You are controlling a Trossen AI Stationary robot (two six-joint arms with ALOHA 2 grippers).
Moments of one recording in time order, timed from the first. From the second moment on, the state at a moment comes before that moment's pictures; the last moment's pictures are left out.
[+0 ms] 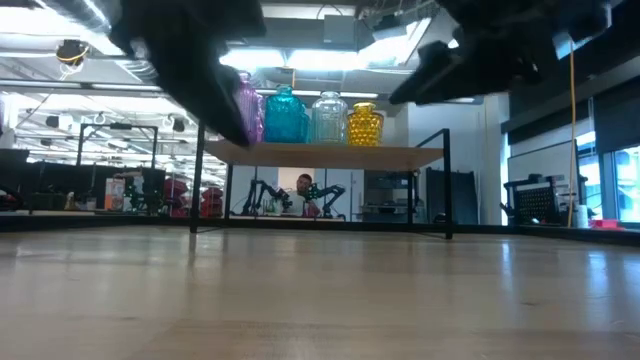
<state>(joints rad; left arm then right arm) -0.28 1.52 1.00 -0.49 -0.24 -0.26 0.19 1.27 0.68 0.06 0.15 -0.28</state>
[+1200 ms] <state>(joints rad) -0.93 1.45 1.20 -1.16 0.25 -1.81 0.47 1.27 0.56 0.13 0.25 -0.06</state>
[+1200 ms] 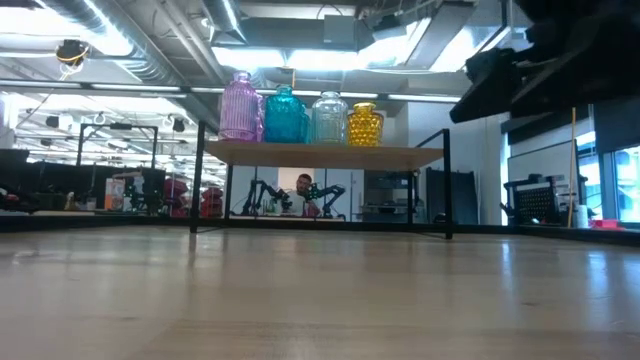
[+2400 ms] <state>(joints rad) -1.08 1.56 1.11 -1.05 0.24 -1.63 0.47 1.27 0.56 0.08 0.37 -0.08</state>
